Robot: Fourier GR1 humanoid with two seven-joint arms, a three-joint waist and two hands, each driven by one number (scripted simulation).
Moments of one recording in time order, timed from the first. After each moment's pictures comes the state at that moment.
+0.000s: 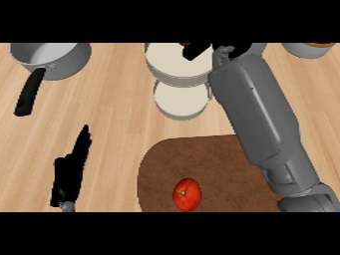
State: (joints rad) left arm 0.06 0.09 -0.09 -1.41 -0.07 0.20 0.03; right arm -1.11 0.00 -0.05 -0.97 0.95 -0.16 0.83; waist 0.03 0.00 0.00
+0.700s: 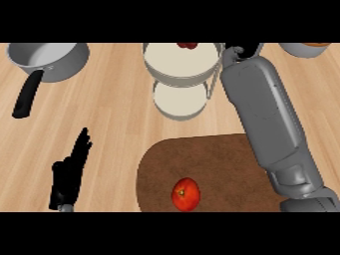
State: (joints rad) left arm 0.07 0.09 -0.08 -1.40 -0.07 0.18 0.00; right arm -1.08 -0.01 -0.10 -1.00 0.61 -0.53 0.64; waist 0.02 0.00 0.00
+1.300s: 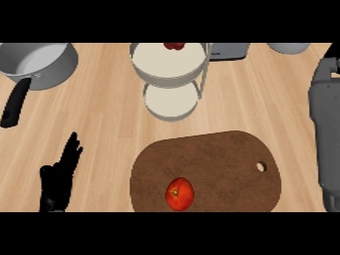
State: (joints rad) left arm 0.12 0.10 -0.04 -1.43 -0.05 0.19 0.02; right arm -0.83 -0.20 -0.20 -1.42 0.68 -0.55 0.84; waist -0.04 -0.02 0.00
